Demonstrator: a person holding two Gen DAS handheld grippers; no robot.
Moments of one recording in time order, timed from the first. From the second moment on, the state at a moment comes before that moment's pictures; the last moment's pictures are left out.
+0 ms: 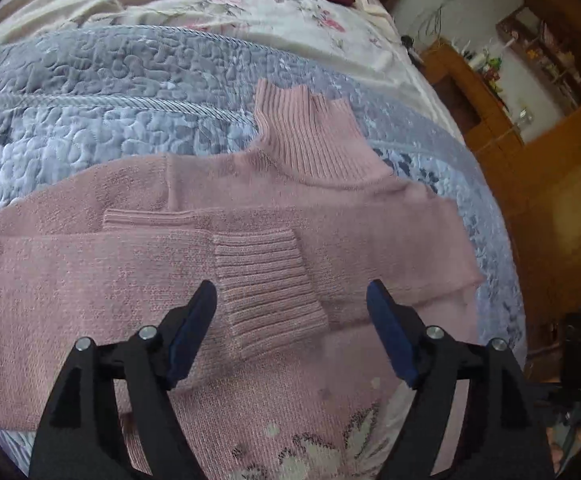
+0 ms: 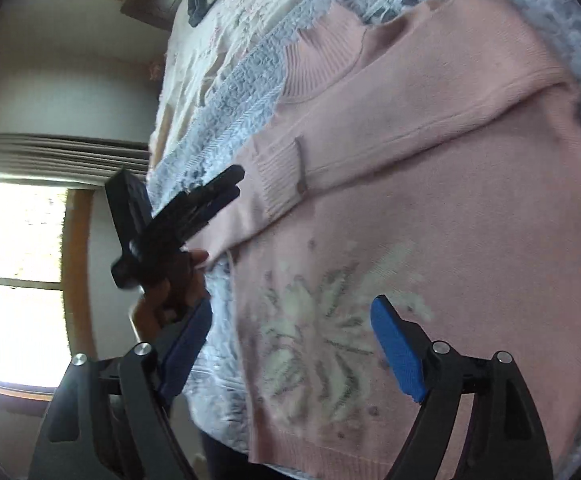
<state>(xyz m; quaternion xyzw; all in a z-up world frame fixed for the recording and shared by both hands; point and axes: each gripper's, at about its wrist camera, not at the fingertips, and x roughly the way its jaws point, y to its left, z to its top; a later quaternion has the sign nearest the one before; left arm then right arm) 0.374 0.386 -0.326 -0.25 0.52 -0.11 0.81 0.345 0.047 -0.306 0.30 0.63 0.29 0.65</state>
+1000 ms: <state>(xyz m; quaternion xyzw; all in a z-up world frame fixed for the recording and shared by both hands) 0.185 0.508 -0.305 -0.50 0.40 -0.02 0.77 0.496 0.124 -0.261 0.20 0.60 0.32 0.70</state>
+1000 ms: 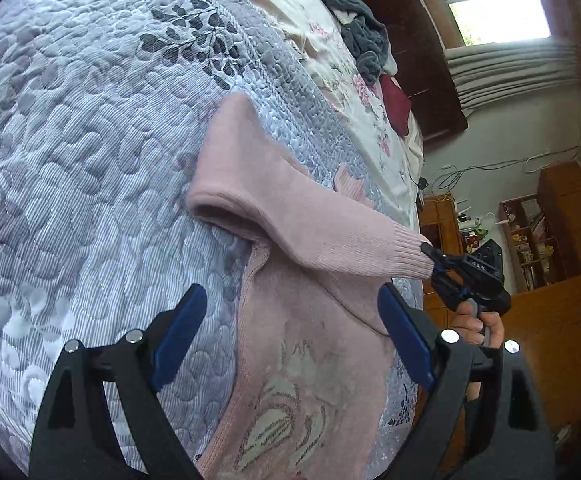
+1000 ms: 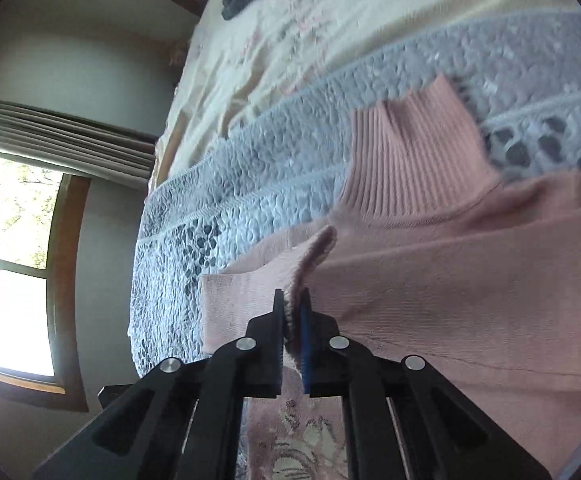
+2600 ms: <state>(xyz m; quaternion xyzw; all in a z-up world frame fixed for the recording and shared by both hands) 0.373 0.458 -0.383 -0.38 0.55 -0.08 0.74 0.485 -0.111 -0.362 0.21 0.63 0.17 0.73</state>
